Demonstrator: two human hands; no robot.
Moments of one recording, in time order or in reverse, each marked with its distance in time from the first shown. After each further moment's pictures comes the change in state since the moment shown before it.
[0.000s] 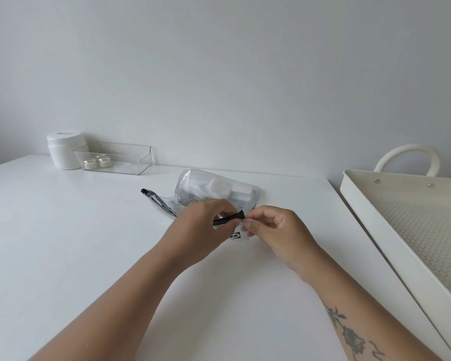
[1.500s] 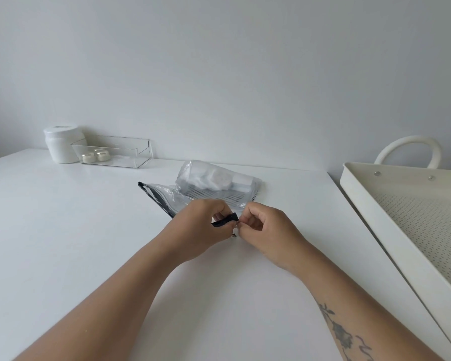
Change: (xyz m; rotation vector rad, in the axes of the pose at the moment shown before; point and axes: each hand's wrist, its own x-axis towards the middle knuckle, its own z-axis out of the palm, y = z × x) left_hand -0.002 -0.004 0.002 -0.026 -0.136 -0.117; right_hand -0.001 0.007 0.012 -0.282 -0.047 -0.036
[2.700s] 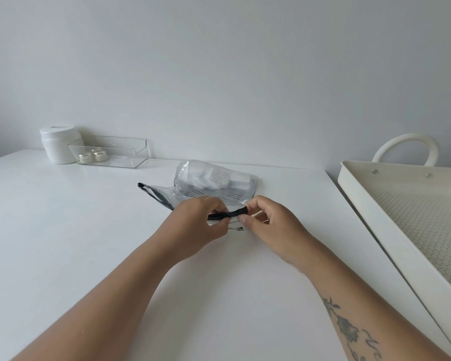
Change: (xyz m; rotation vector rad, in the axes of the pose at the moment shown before) left_hand -0.001 0.001 -0.004 0.156 0.068 0.048; right_hand 0.000 -0.002 -0.012 0.029 0.015 0.084
